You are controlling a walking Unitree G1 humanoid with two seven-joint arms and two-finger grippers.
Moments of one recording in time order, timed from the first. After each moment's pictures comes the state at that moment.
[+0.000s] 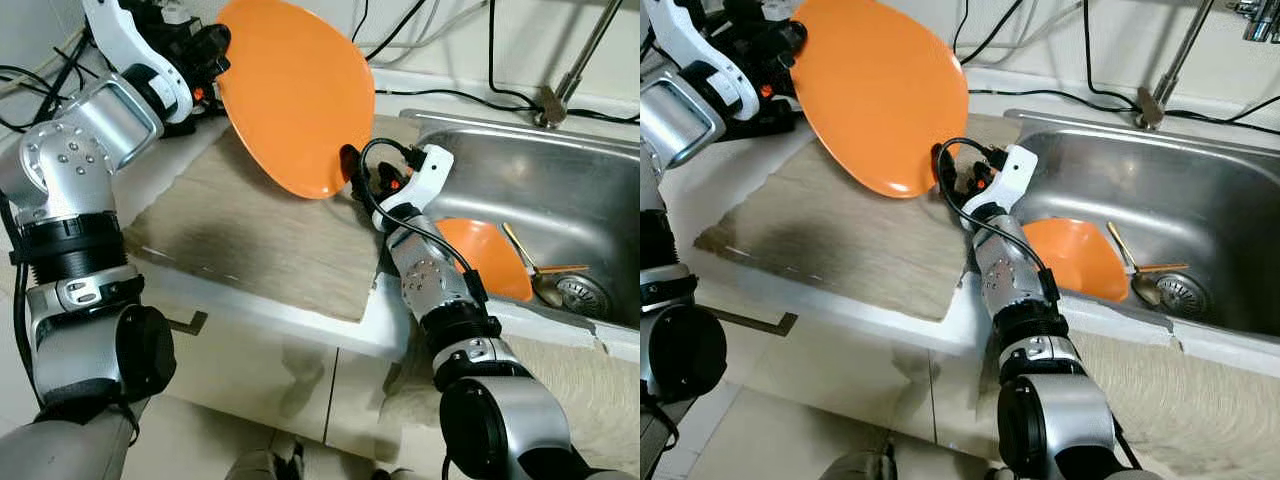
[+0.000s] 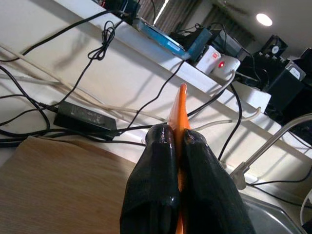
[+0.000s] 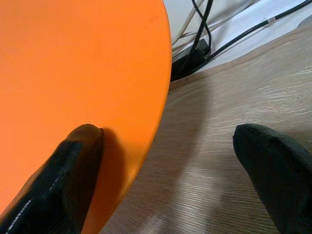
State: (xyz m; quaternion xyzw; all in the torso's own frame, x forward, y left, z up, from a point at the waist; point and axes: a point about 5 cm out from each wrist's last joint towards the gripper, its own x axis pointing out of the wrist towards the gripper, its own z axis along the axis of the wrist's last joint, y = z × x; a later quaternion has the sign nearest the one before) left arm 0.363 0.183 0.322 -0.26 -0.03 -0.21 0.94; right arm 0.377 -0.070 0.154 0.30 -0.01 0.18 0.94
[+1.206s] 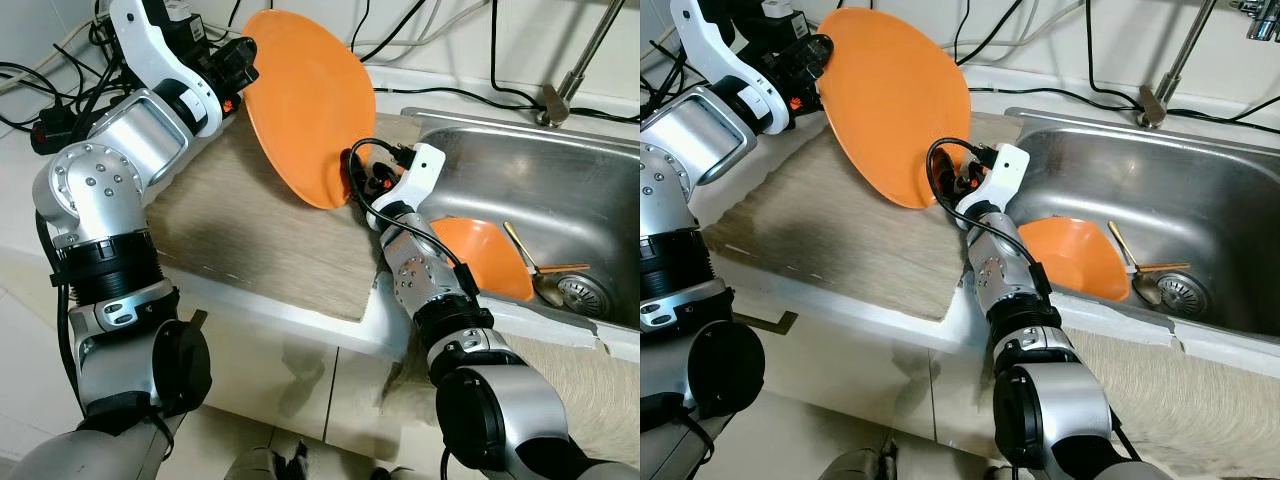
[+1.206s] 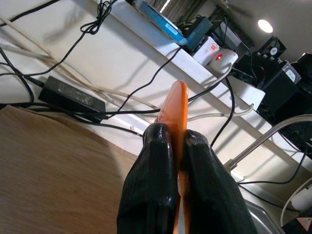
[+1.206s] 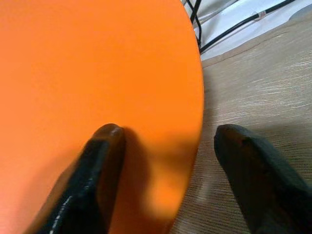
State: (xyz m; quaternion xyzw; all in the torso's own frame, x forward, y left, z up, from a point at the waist) left arm 0.355 0.154 0.309 -0.30 -0.01 -0.22 0.93; right arm 0.382 -0.065 0.154 0.29 0.01 0.15 0.95
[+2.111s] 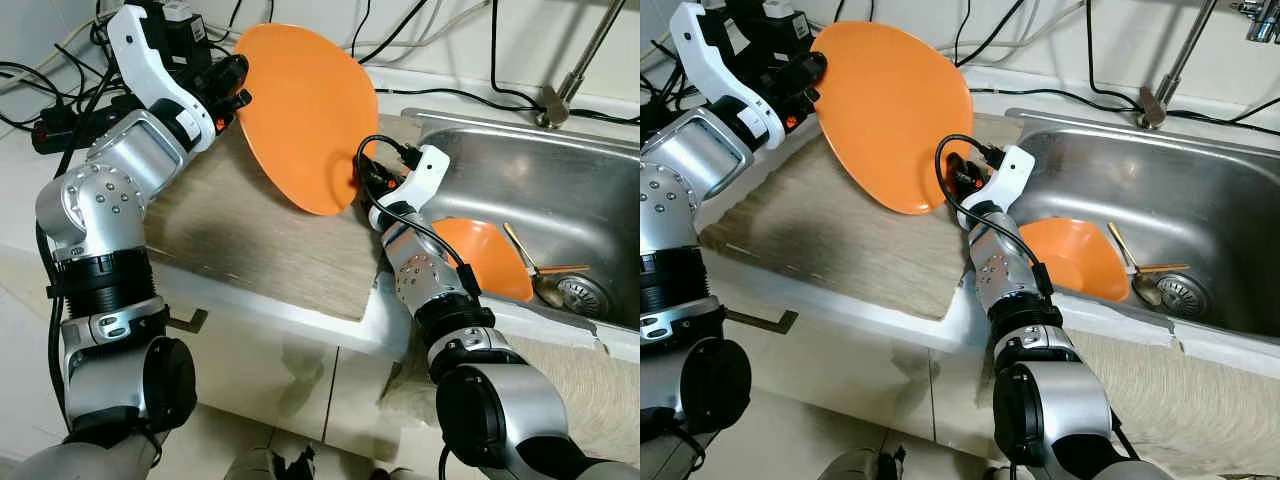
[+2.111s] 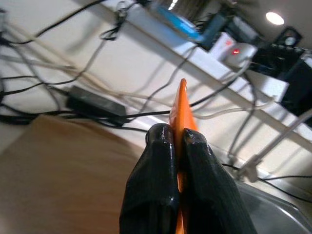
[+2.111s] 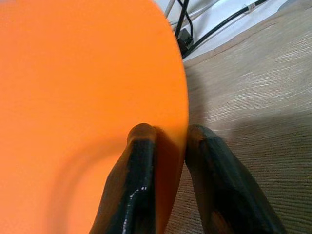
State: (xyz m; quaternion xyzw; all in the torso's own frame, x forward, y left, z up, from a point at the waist) left arm 0.362 0.175 0.278 -0.25 -0.01 -0.19 0.95; right arm 0.382 -0.068 0.151 0.31 0.02 0.14 0.94
